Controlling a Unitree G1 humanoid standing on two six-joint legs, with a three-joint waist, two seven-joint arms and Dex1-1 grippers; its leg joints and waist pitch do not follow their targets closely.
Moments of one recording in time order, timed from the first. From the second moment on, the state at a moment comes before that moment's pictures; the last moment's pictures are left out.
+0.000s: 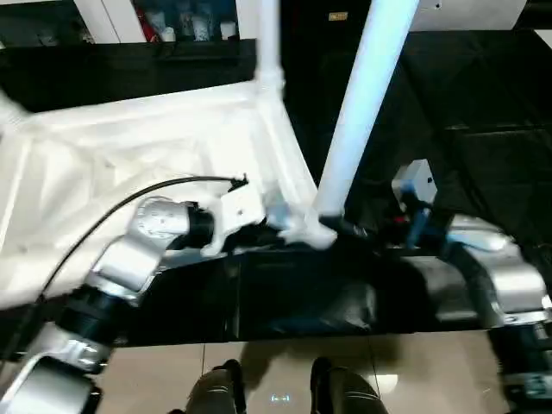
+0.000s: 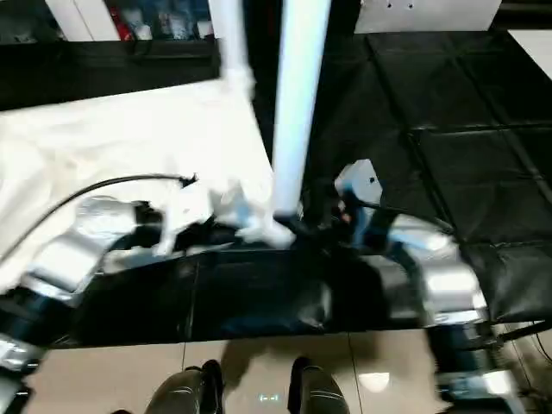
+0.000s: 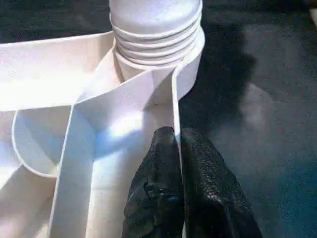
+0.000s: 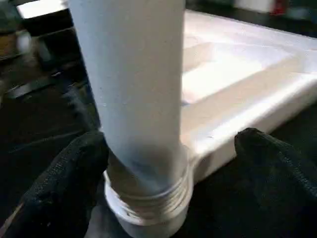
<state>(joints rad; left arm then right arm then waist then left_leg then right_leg) -0.54 0.52 -0.33 0.20 -0.06 0.14 -1.19 -0.41 -0.47 0.06 0.15 0.28 0.19 1.13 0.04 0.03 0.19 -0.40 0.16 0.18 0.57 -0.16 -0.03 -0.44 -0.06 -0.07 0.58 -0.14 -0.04</state>
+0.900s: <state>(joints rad) -0.56 0.54 -0.37 0.22 -0.06 0.06 -1.28 -0.46 -0.49 0.19 0.22 0.26 0.15 1.29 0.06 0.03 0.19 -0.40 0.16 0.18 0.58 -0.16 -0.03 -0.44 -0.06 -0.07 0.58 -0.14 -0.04</state>
